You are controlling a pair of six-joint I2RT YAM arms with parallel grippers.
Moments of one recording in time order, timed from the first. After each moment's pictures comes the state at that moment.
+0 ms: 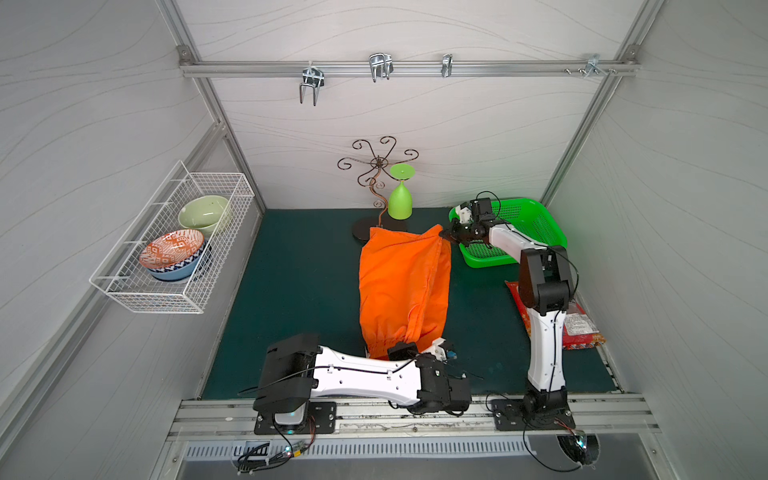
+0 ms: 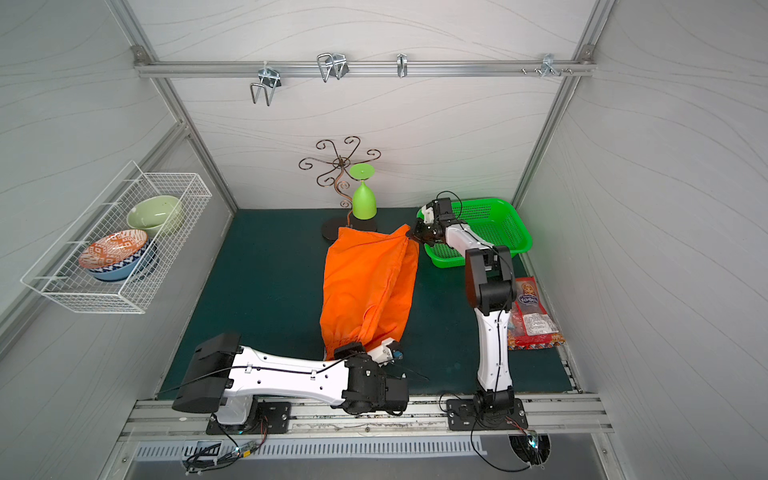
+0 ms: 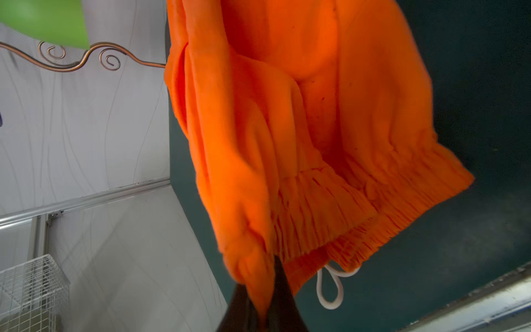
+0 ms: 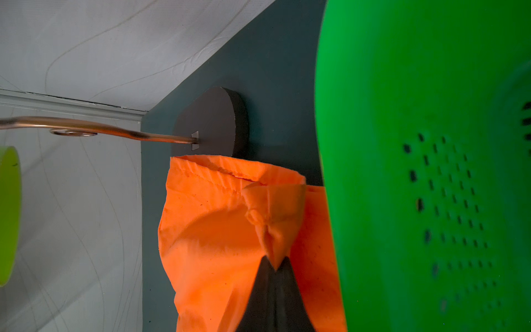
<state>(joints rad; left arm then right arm) -1.55 1.75 1.29 -1.34 -0.85 -0.44 0.23 2.23 1.74 -0.33 -0.55 0.55</state>
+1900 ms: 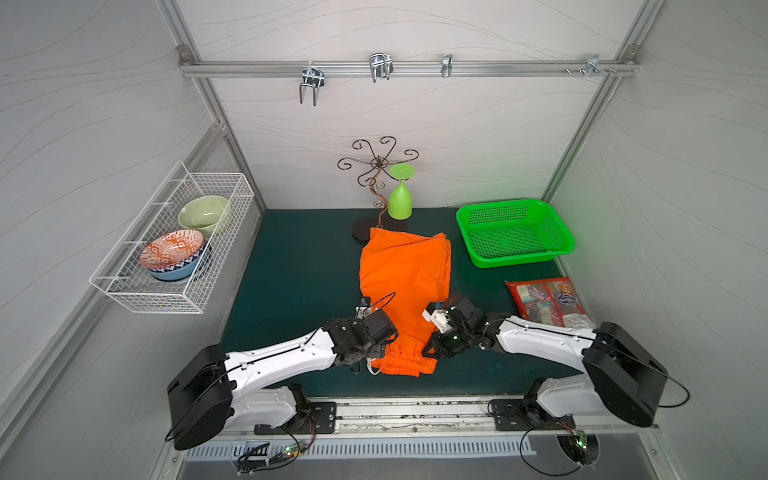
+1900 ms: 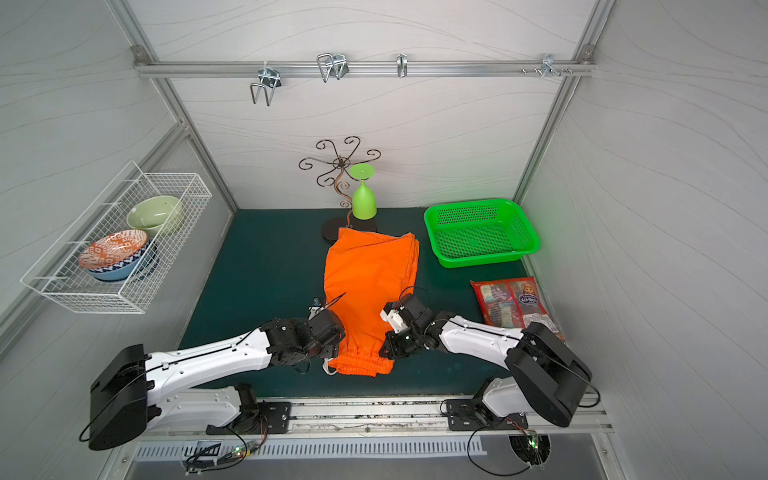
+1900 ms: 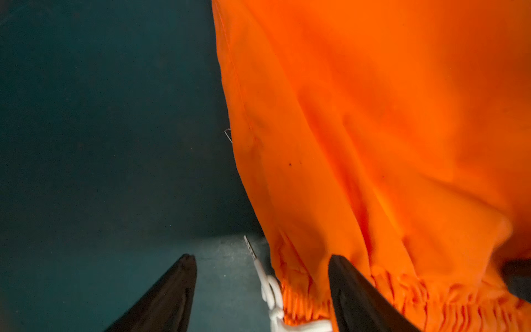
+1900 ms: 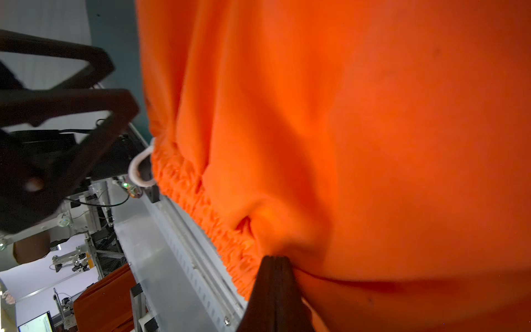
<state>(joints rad) -0.98 1.19 0.68 -0.72 -0.31 -0.89 0.87 1.41 0.57 -0.21 -0.54 0.59</state>
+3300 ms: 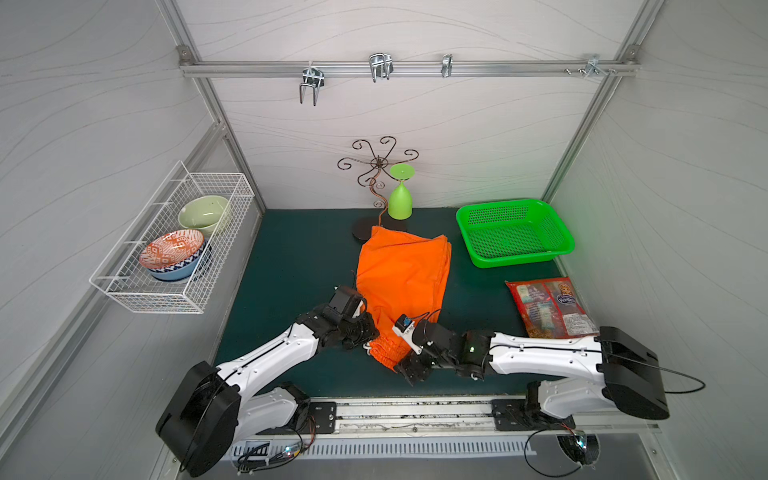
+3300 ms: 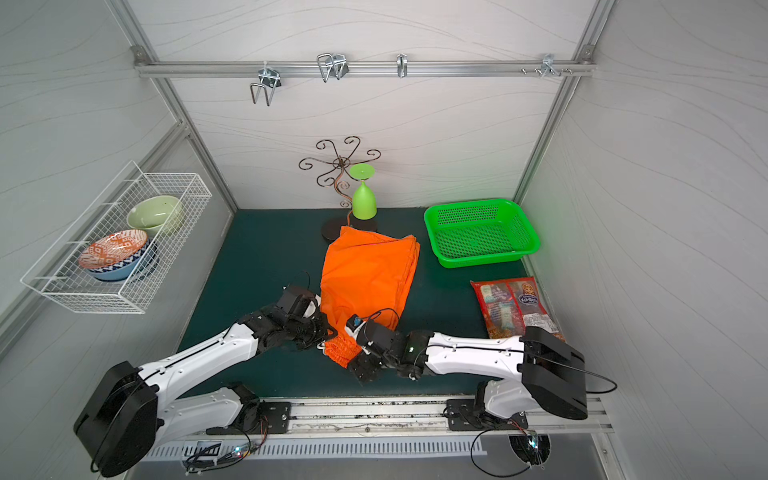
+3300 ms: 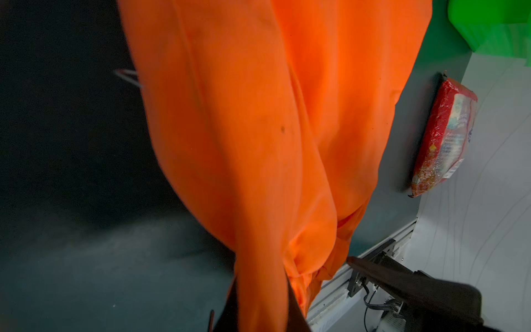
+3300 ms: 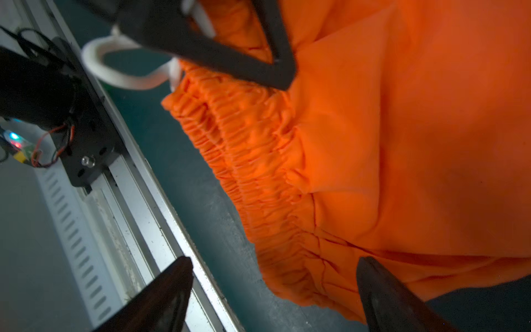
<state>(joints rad) -0.57 1.15 0.56 -0.42 0.35 -0.96 1.33 1.37 0.75 -0.28 0.08 0.34</state>
